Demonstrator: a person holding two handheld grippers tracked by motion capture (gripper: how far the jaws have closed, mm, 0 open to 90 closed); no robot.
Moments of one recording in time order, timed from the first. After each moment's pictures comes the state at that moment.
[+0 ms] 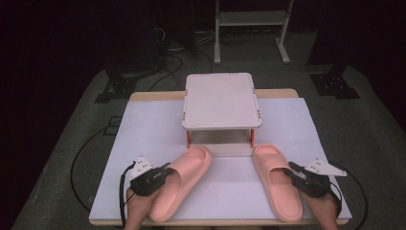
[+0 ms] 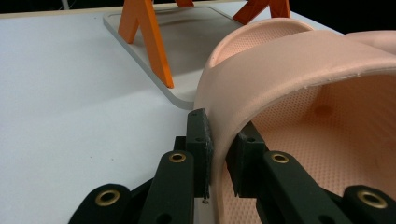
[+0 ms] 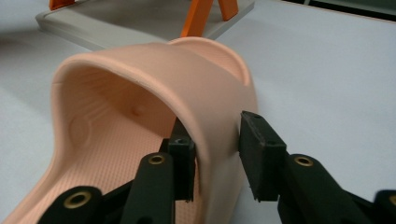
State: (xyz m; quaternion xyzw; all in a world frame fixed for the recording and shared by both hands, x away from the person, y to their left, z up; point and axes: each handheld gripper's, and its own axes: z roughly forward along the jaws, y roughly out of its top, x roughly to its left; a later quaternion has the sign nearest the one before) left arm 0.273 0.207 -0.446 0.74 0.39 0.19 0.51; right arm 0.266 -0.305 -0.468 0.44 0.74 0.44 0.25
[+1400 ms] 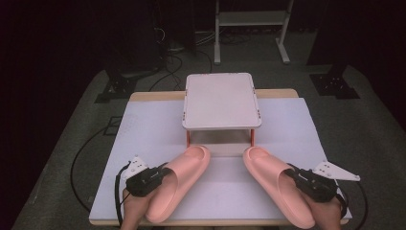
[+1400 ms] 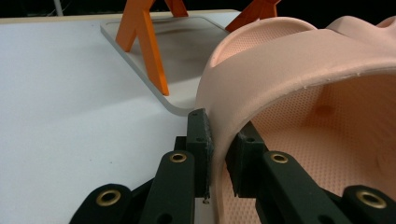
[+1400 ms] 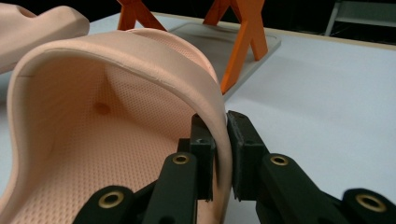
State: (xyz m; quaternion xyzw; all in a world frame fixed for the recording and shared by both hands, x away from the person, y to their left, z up) left arm 0.268 0.215 -0.437 0.74 0.39 0.17 0.52; right arm 0.241 -0.298 -0.432 0.41 0.72 0.50 0.22
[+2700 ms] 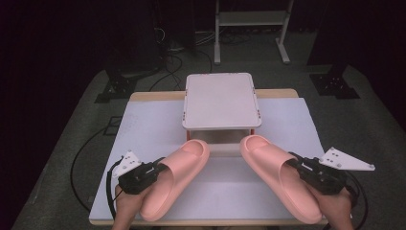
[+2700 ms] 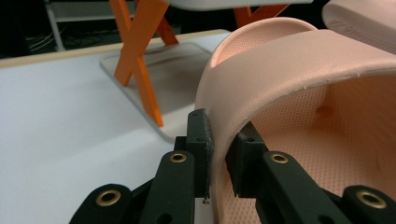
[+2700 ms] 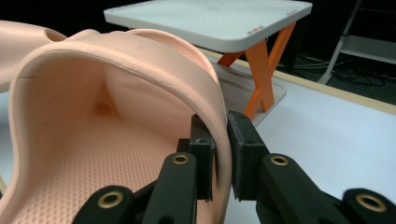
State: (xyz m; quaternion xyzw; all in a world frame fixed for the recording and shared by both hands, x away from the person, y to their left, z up) left arm 0.262 0.219 -0.393 0.74 0.36 0.18 0.54; right arm 0.237 -0.287 -0.364 0.37 0.73 0.52 0.24
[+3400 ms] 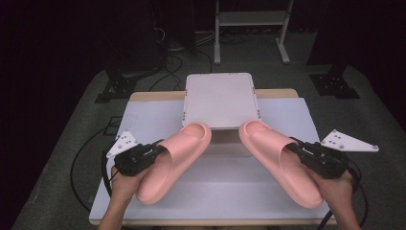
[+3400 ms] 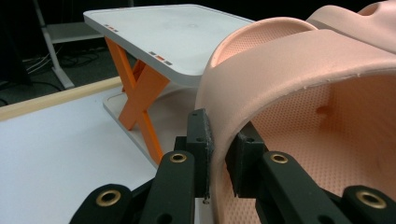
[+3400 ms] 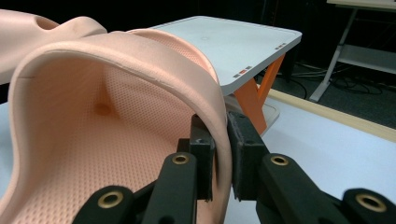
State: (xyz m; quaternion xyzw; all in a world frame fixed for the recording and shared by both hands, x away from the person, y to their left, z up) left arm 0.286 0.216 -0.345 0.74 0.33 0.19 0.55; right arm 0.259 -0.285 -0.331 0.37 0.73 0.53 0.24
